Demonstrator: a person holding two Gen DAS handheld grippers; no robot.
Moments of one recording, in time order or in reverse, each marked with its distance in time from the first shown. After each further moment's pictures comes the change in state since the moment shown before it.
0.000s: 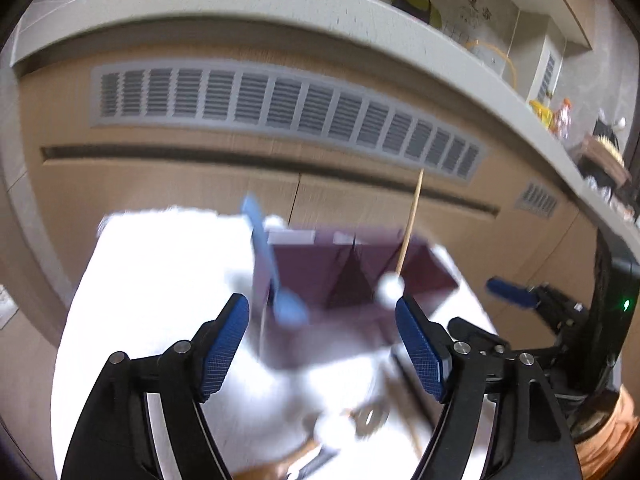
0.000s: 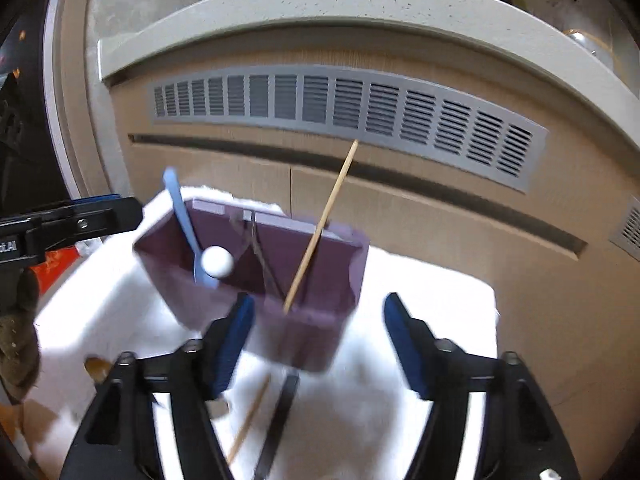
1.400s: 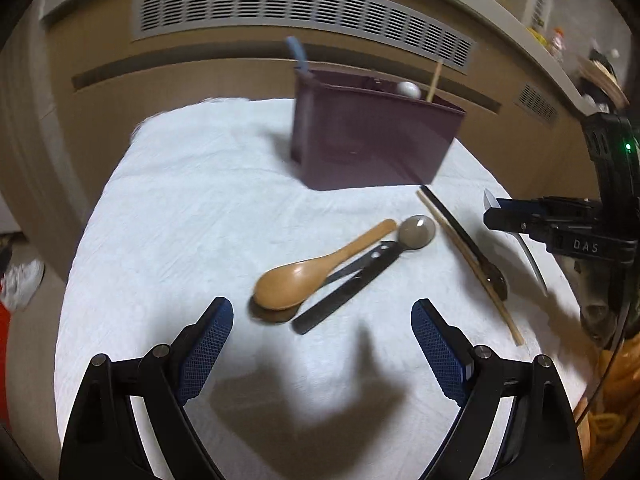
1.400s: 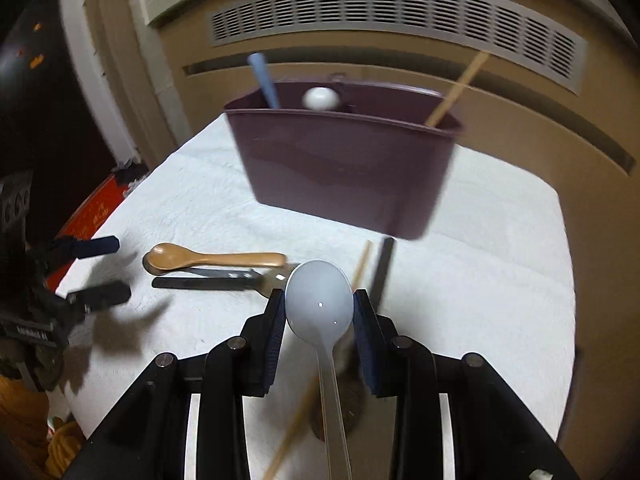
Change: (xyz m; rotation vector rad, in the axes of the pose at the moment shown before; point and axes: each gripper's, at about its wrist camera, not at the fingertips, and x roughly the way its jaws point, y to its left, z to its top) left arm -0.040 0.017 -0.117 0.095 0.175 0.046; right arm -0.004 0.039 -0.060 0.037 0.206 0.212
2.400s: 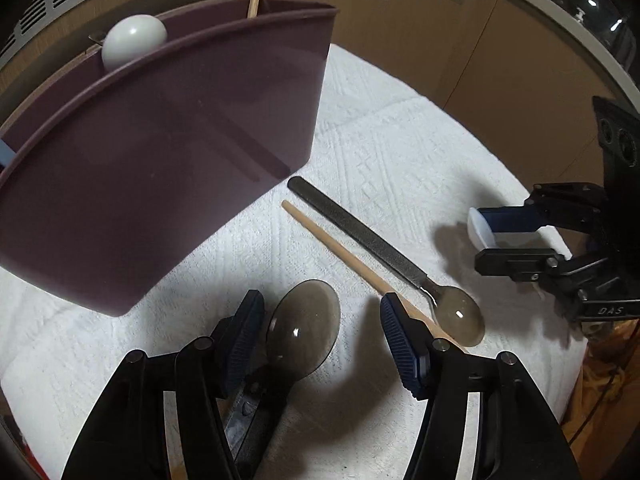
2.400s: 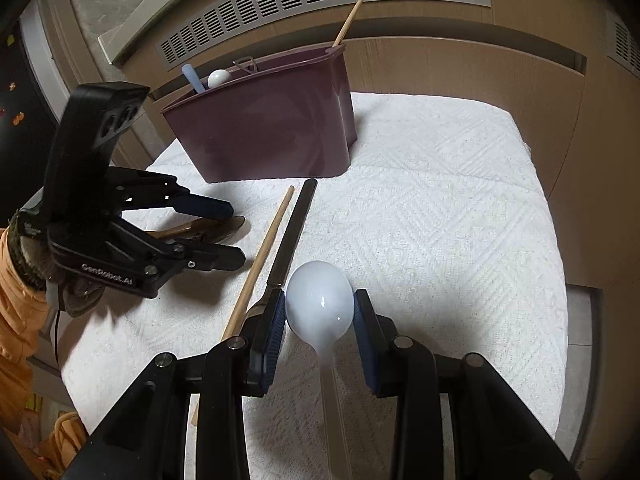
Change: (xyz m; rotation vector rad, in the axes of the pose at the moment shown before) left arm 0.126 -0.094 0.083 0.410 0.331 -0.271; right arm -0.013 -0.062 -0.059 0.171 -0.021 0.036
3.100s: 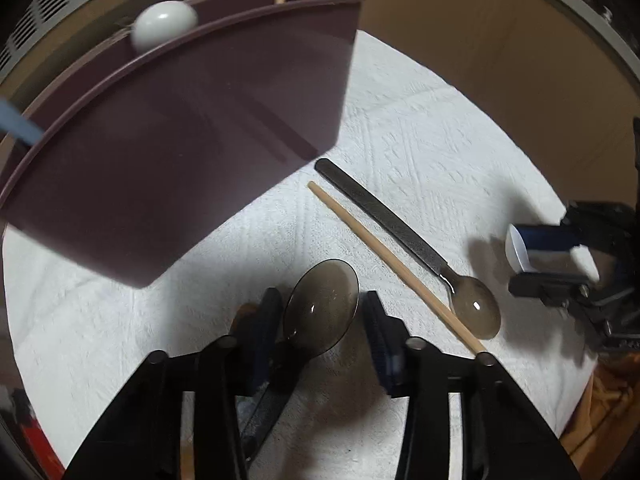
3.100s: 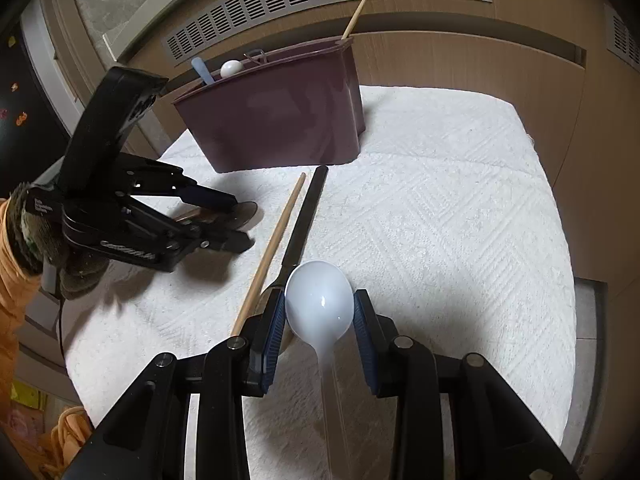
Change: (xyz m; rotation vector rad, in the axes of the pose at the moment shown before) left arm 0.008 -0.012 0.001 -0.068 0.037 0.127; right arm -0.006 0.008 -0.010 0.005 0.005 0.021
